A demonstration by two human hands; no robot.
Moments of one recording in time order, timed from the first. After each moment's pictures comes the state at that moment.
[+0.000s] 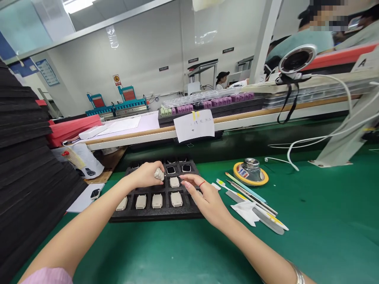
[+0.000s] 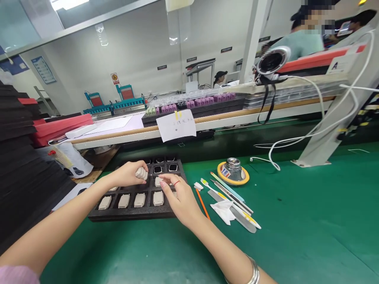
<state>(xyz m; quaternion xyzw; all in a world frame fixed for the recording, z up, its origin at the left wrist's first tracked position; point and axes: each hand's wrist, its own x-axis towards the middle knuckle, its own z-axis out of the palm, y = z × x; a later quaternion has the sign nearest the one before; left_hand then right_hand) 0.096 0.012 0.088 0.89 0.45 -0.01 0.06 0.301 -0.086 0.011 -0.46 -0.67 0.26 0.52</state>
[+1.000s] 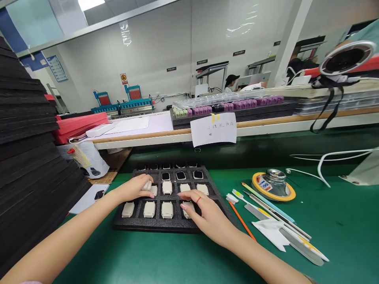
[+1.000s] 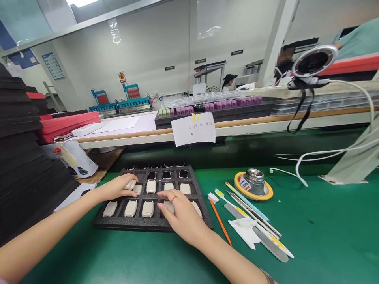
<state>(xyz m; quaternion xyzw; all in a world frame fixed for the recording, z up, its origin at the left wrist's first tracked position) -0.004 0.039 0.042 0.89 0.44 0.04 0.11 0.276 -0.067 -0.005 -0.47 -0.79 0.18 0.36</state>
